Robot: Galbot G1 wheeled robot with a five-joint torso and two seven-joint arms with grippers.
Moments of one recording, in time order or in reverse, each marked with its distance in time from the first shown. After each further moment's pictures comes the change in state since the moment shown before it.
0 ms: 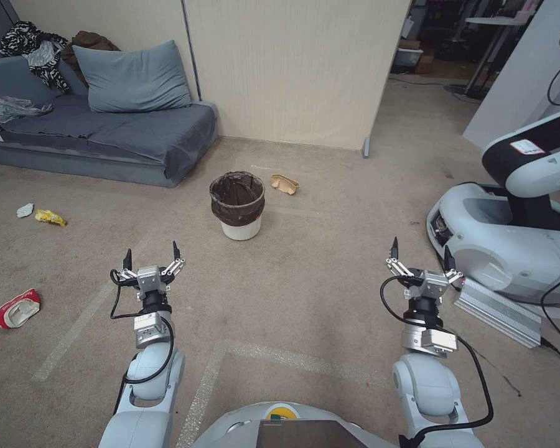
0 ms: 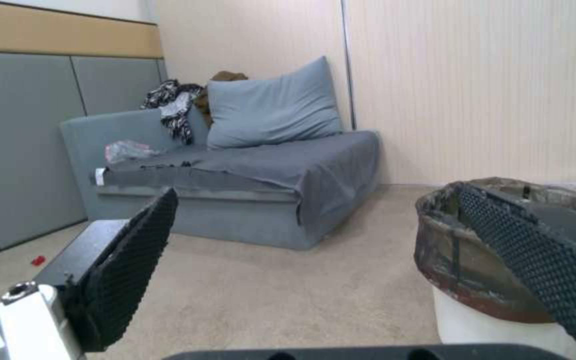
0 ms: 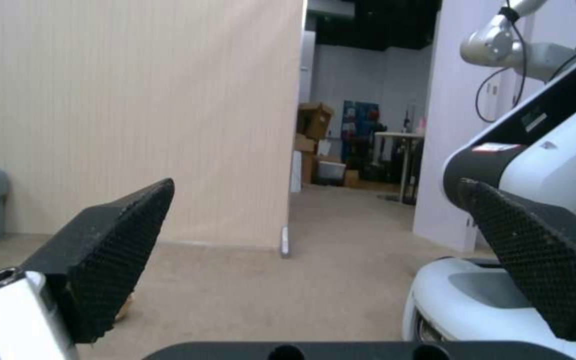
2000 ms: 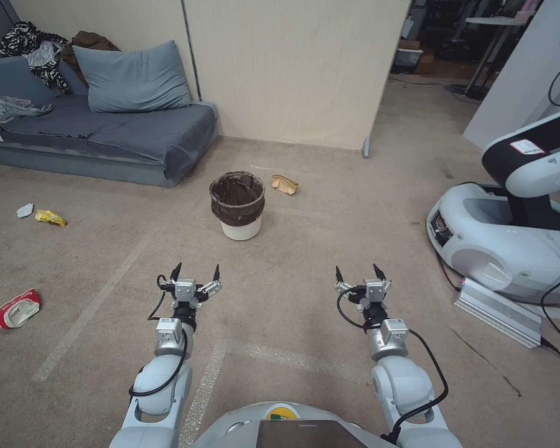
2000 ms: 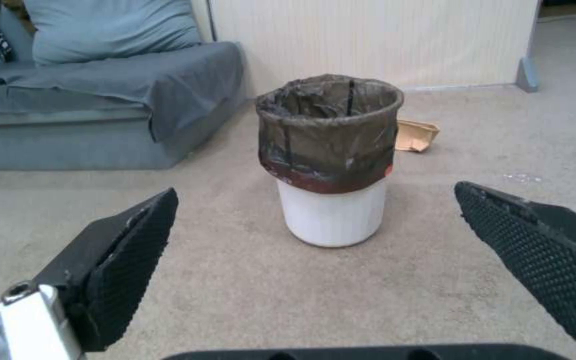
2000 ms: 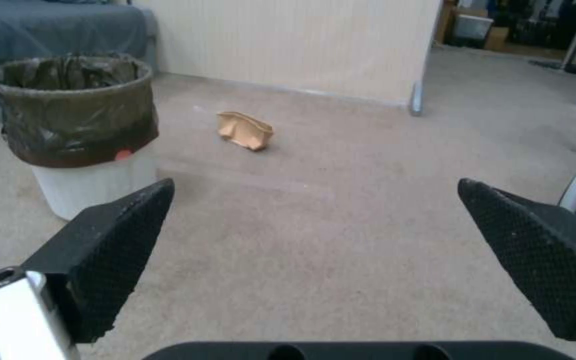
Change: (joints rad) left arm 0.062 -0.024 0.037 -0.013 -0.052 0.181 0.332; right arm -0.007 -0.025 -0.126 -0.052 0.034 -0.356 -0.231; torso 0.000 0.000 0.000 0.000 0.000
